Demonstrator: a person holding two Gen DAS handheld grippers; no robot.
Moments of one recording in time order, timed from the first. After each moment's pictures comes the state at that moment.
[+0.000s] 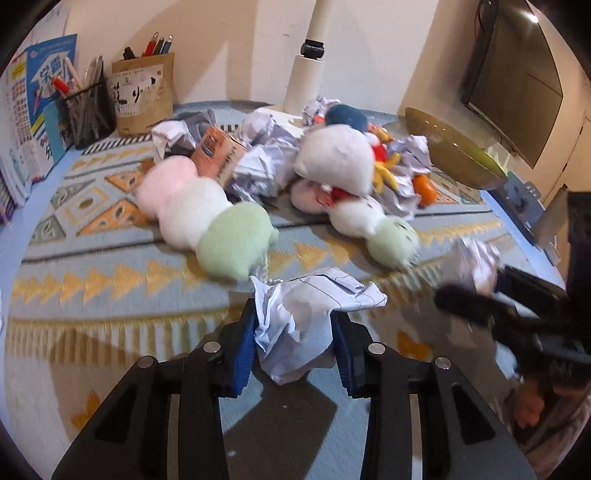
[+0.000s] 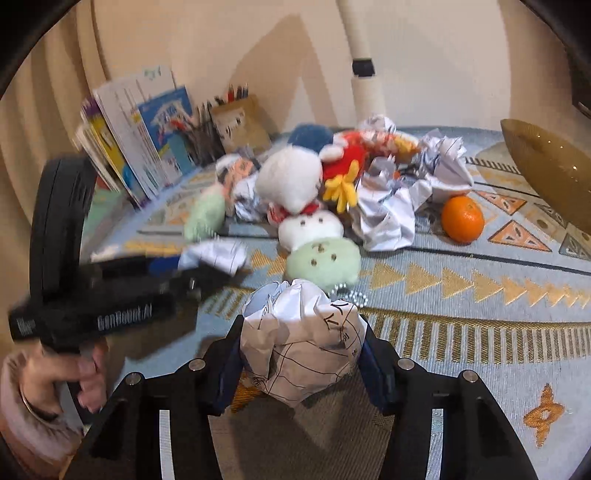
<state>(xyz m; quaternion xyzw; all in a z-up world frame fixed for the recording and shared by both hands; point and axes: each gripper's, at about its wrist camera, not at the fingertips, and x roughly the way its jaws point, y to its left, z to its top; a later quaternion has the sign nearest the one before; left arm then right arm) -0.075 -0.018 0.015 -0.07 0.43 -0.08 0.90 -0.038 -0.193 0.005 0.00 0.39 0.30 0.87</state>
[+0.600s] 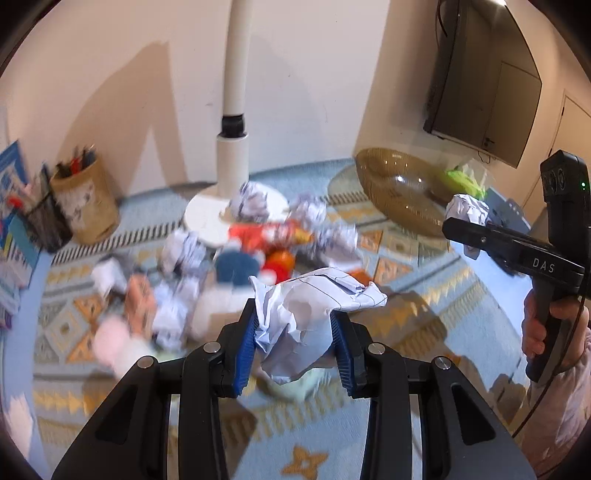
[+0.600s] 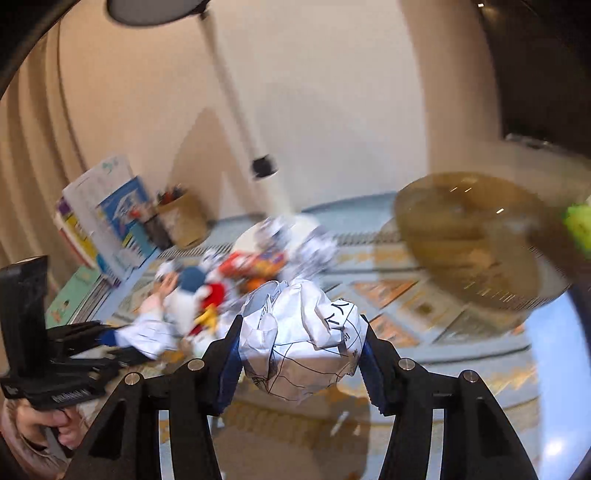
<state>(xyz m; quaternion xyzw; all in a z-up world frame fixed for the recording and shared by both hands) 0.007 -0.095 0.108 -0.02 0.39 -0.11 0.91 0.045 -0.328 0.089 0.04 0.34 0.25 0.90</state>
